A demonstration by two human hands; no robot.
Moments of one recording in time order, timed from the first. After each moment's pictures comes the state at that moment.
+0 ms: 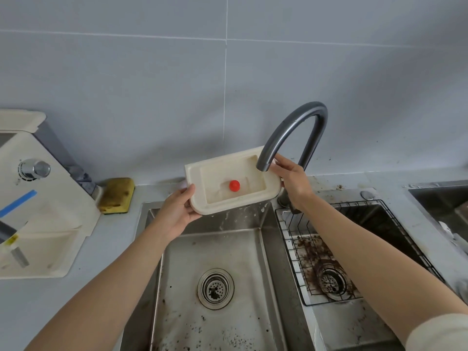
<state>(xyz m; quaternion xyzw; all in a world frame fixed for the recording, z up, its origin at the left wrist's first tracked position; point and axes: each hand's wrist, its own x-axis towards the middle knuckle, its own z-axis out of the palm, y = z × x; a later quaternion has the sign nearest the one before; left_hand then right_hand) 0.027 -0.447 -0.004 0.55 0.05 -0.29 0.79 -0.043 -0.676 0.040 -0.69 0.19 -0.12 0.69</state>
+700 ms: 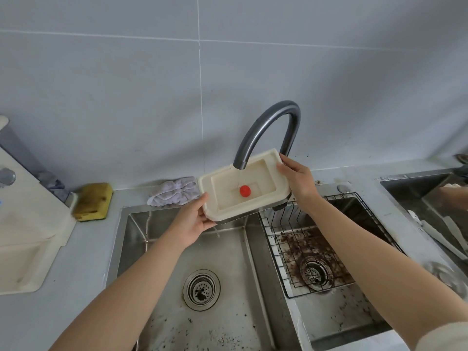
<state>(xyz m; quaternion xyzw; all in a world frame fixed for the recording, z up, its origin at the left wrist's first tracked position) -0.002 -0.497 -0.015 0.52 0.07 -0.37 0.76 -0.080 -0.706 0.048 -0.69 0.27 -0.17 0.64</state>
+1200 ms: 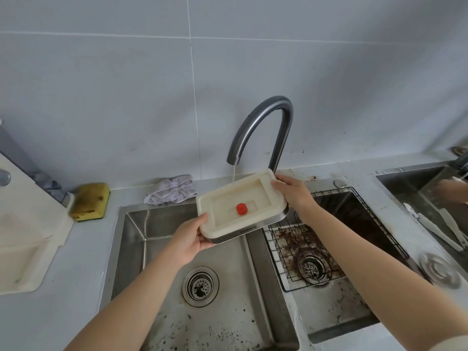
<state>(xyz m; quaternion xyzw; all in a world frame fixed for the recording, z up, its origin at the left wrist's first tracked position) -0.035 -0.488 -0.029 0.57 0.10 -0.40 0.71 -0.103 -0.706 0.026 -0.74 0.33 -0.07 0.59</state>
